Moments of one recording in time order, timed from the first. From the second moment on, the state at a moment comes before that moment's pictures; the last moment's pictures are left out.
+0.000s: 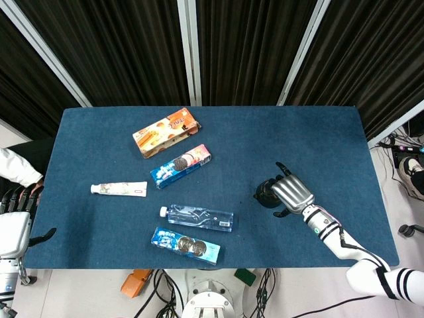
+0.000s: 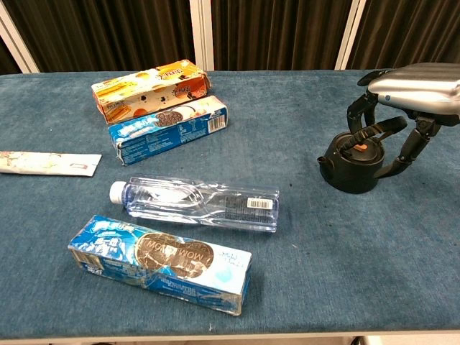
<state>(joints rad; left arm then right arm) -0.03 -1.17 -0.04 -1.59 1.43 1.51 0.14 0.65 -1.25 0.10 -1.65 -1.37 0.85 -0.30</state>
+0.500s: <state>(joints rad) -0.03 -1.17 -0.04 -1.58 1.43 1.51 0.14 0.66 -1.27 0.06 -1.63 -1.35 0.83 -0.30</state>
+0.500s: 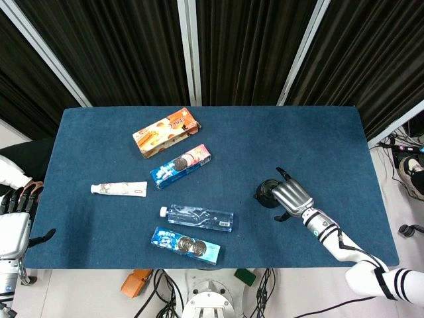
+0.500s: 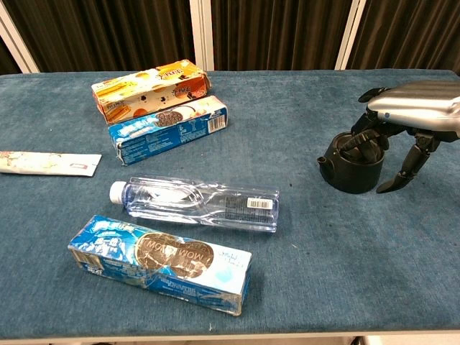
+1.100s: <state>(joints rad) -0.03 -1.18 -0.05 -1.58 1.43 1.50 0.14 0.68 -1.26 0.09 -1.64 -1.31 0.80 -0.17</state>
